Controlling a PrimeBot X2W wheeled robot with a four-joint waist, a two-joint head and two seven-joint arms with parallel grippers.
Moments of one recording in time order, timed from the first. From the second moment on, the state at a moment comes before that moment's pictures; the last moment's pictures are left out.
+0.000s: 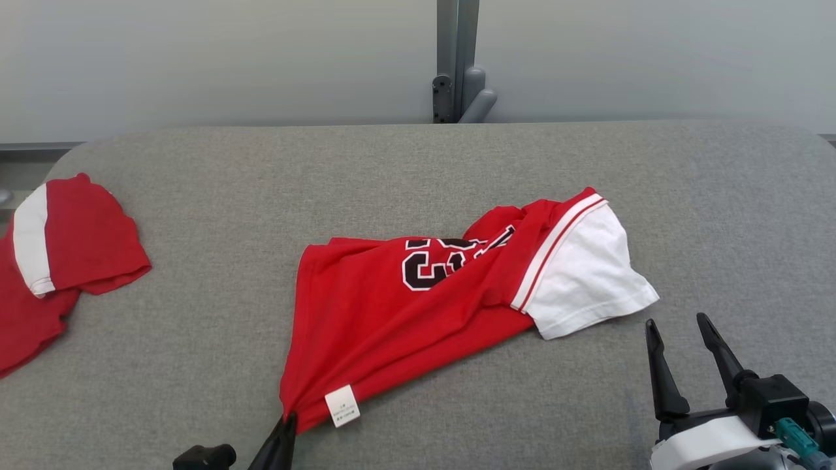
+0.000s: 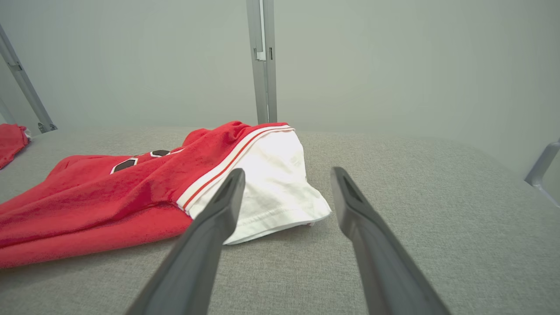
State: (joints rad) left arm 0.04 0.19 -0.36 0.41 -0.55 -0.13 -0.26; right arm 0.10 -0.06 -0.04 0.08 0.07 0.13 -0.26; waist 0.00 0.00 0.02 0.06
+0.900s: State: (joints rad) left arm 0.10 0.31 -0.19 0.39 -0.69 -0.02 -0.26; right arm 0.05 -0.05 -0.04 0.06 0.09 0.13 -0.26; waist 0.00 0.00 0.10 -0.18
